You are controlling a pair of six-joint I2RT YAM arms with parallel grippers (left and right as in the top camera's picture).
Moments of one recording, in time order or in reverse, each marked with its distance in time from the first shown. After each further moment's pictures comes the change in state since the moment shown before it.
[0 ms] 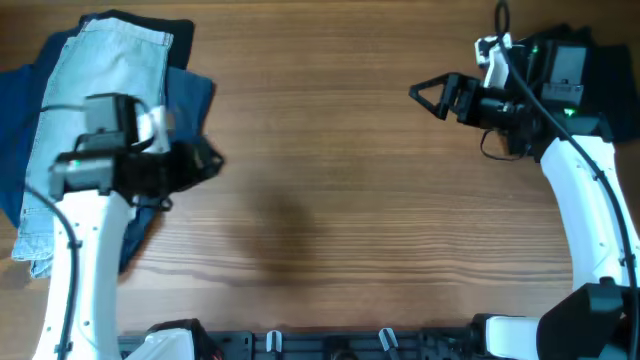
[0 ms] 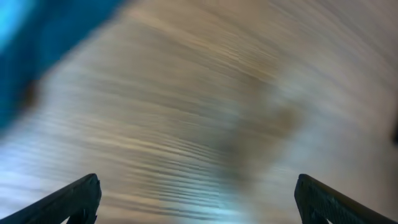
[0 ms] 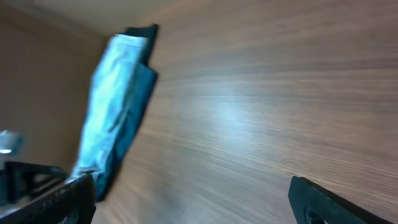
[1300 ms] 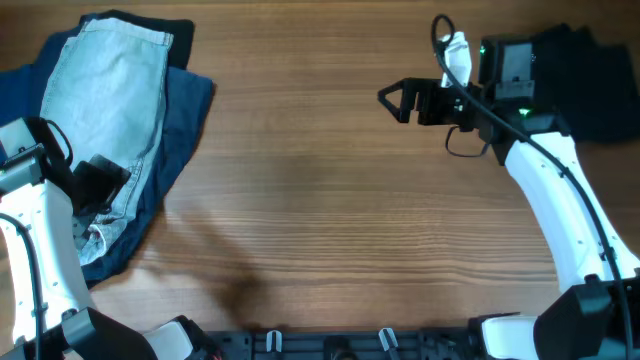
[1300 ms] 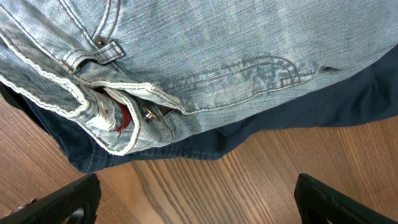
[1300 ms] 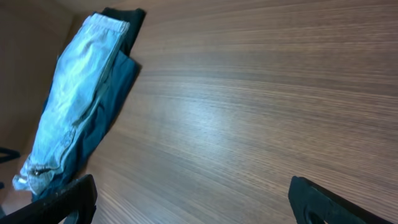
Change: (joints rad) left arm 0.379 0.124 -0.004 0.000 -0.341 -0.203; right arm 0.188 0.019 0.000 0.091 0.204 -0.004
